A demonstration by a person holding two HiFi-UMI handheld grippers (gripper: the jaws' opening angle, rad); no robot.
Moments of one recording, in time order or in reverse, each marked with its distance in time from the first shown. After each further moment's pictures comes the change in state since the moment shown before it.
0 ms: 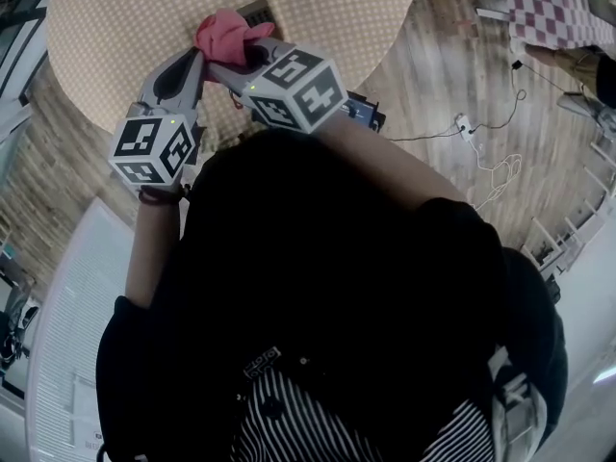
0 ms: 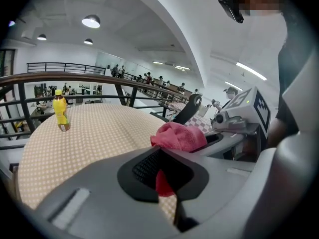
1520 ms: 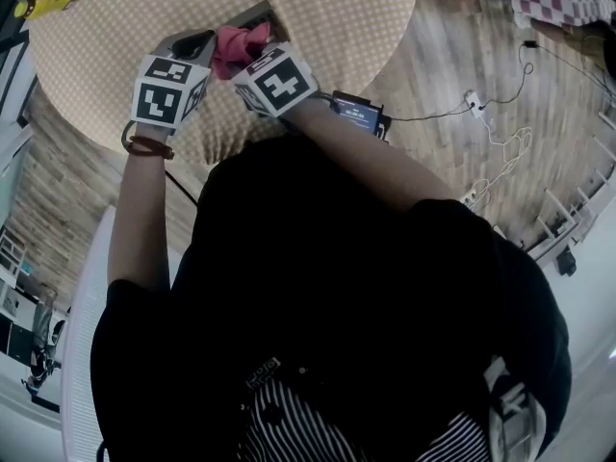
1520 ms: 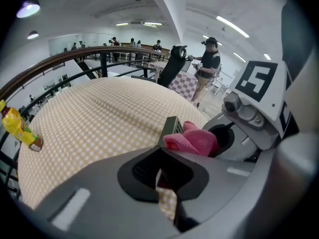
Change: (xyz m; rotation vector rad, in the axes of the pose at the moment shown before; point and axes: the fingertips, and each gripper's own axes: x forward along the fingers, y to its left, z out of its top) left arm 0.116 0.056 -0.066 0.335 0.472 -0.169; right arm 0.069 -0.101 -0.081 0.158 0.265 -0.255
